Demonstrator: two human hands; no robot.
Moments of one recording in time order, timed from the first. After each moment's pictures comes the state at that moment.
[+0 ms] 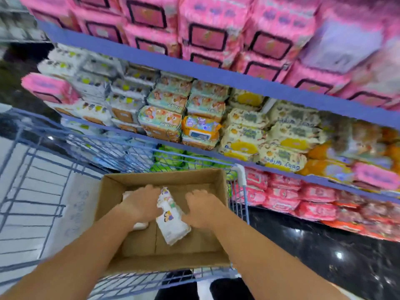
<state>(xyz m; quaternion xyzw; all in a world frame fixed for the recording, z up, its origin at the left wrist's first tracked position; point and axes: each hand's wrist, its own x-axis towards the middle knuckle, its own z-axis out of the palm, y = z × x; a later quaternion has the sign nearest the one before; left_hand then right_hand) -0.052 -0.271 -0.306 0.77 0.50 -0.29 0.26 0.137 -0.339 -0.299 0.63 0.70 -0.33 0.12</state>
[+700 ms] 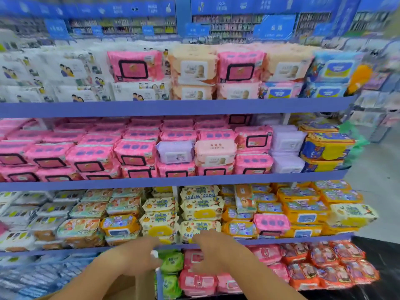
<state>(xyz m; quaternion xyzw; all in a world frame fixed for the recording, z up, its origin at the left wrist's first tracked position) 0.258 -0.363 -0.096 0.84 0.39 -0.23 0.29 0.469 -0.486 -0.099 0.69 0.68 -0.26 0.05</state>
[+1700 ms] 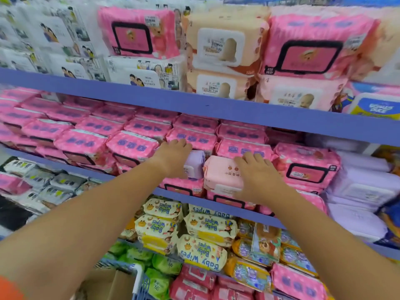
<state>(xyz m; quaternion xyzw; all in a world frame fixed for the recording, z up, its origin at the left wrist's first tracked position) 0.485 -0.109 -0.054 0.89 0.43 -0.14 -0.09 0.716 -0.246 -0.054 0.69 0.72 0.02 0.06</state>
